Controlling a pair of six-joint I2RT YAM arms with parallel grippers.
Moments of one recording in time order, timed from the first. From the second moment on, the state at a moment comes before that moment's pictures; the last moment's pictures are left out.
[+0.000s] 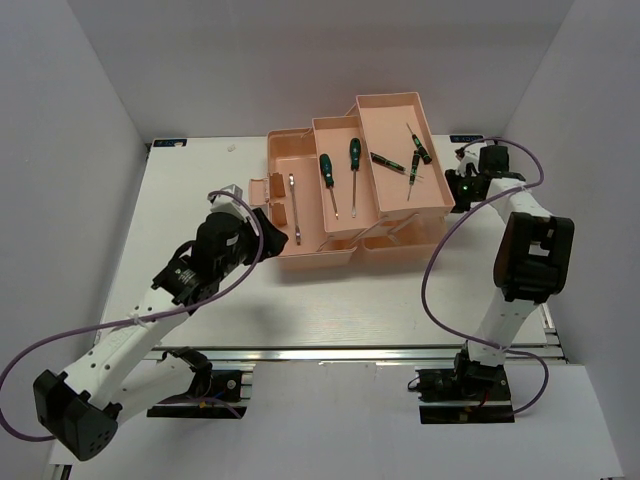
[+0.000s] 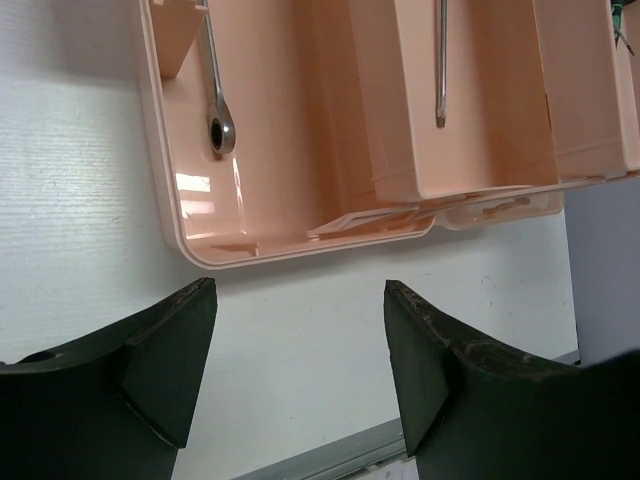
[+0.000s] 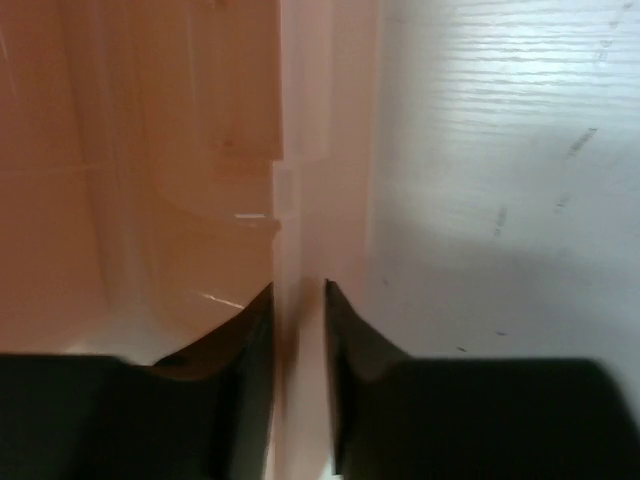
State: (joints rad) left arm -0.59 0.92 0.84 -0.38 -0.14 -0.71; right arm -0.12 1.90 1.41 -0.51 -0.55 0.04
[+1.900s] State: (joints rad) left arm -0.52 2.22 2.19 -0.08 0.19 -1.10; right arm 0.59 1.39 1.23 -0.03 0.33 -0.57
